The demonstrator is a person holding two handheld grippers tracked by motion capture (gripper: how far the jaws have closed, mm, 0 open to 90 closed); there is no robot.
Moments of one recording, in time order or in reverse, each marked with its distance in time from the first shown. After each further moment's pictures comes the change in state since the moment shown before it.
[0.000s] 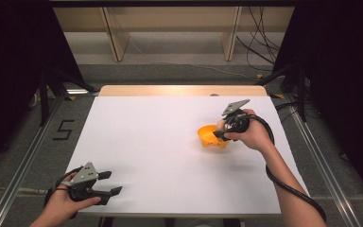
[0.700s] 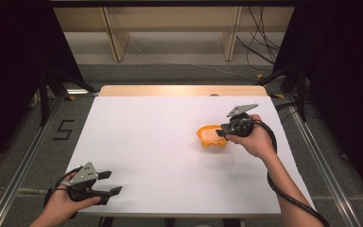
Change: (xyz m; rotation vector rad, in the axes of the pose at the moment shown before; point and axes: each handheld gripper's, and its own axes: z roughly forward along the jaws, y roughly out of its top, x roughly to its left) left arm 0.000 0.000 0.000 -0.010 0.000 -0.002; right arm 0.018 -0.012 -0.018 -0.078 -0.035 0.140
